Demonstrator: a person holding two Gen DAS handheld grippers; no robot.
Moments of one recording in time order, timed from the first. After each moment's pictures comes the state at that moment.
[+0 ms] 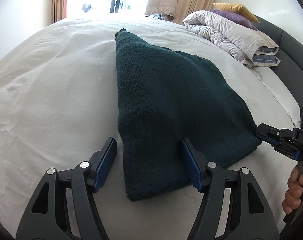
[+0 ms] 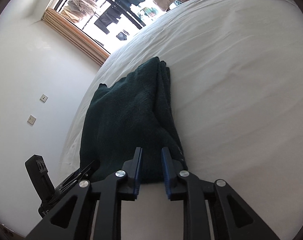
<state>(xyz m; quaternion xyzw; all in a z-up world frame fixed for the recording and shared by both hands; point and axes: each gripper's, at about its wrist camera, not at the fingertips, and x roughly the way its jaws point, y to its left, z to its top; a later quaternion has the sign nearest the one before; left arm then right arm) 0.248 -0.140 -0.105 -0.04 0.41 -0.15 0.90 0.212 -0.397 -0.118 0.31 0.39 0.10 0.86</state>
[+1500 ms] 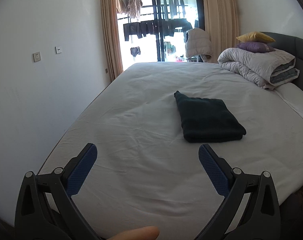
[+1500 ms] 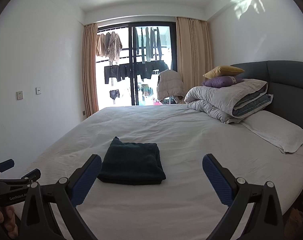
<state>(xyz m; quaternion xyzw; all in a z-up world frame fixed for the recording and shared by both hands) -0.028 -0.094 0.042 0.03 0.27 0.03 0.96 -0.024 -0.274 0.053 0.03 0.15 -0.06 0.99</state>
